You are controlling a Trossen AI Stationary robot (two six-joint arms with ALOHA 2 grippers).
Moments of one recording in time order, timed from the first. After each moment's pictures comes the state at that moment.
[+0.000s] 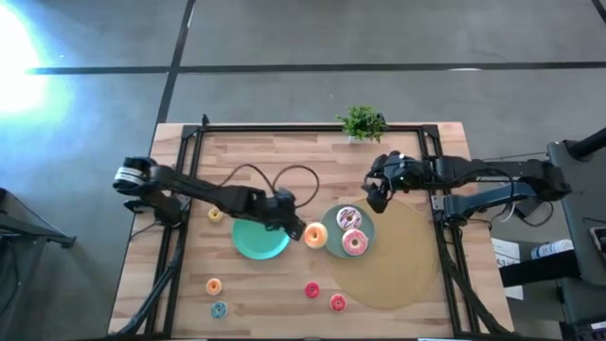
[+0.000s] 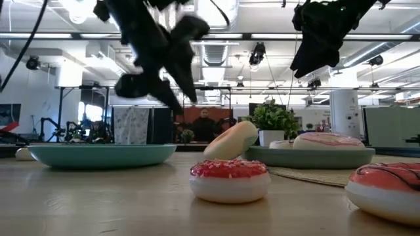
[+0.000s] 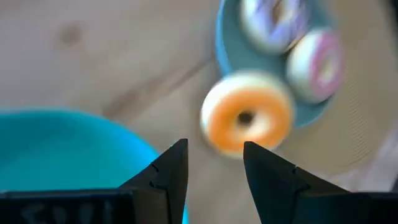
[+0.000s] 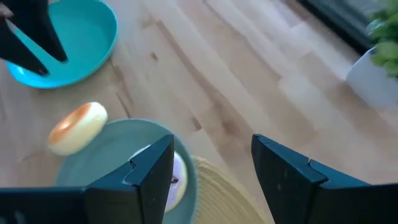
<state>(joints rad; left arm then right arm) -0.13 1.62 1.08 -0.38 -0.10 -1.07 -0.09 1.05 0.85 -0.63 0.22 0.43</state>
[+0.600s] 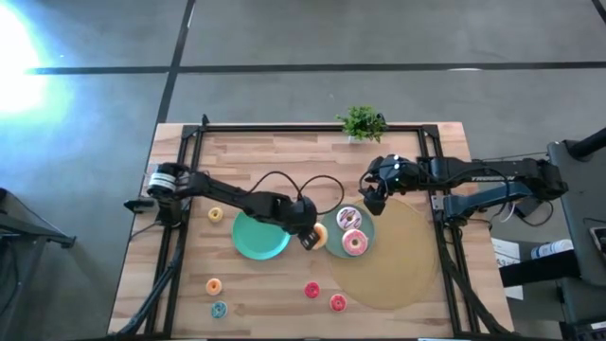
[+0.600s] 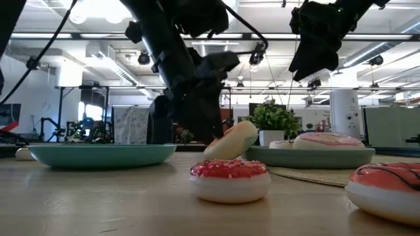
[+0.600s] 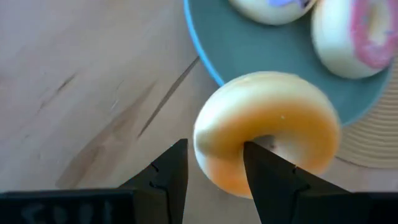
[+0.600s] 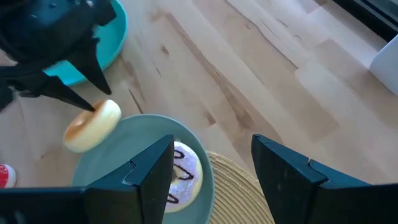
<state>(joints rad) -0.10 1.87 1.24 -0.36 -0.10 -0.77 -0.09 1.08 0.85 -0.61 0.17 0.47</state>
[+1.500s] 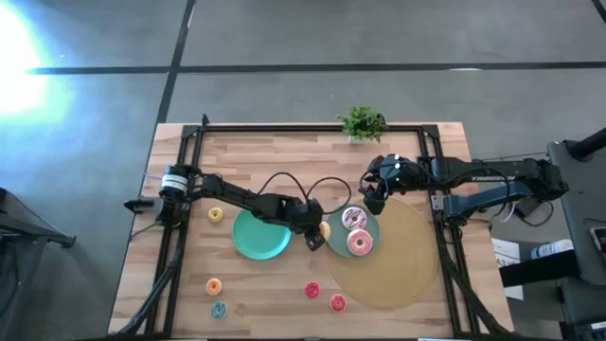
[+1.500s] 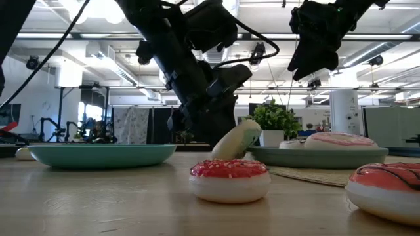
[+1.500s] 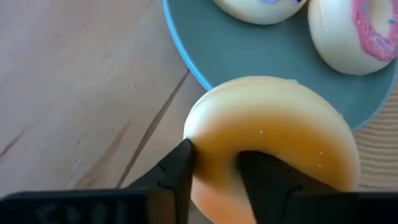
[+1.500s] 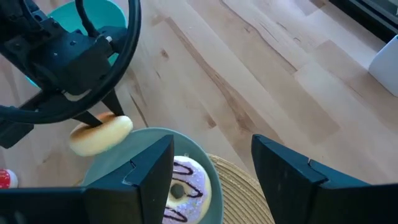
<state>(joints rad) -0.09 1.95 1.24 -0.19 -0.06 -0.65 -0.09 1.08 0.85 -0.60 0.18 0.48</state>
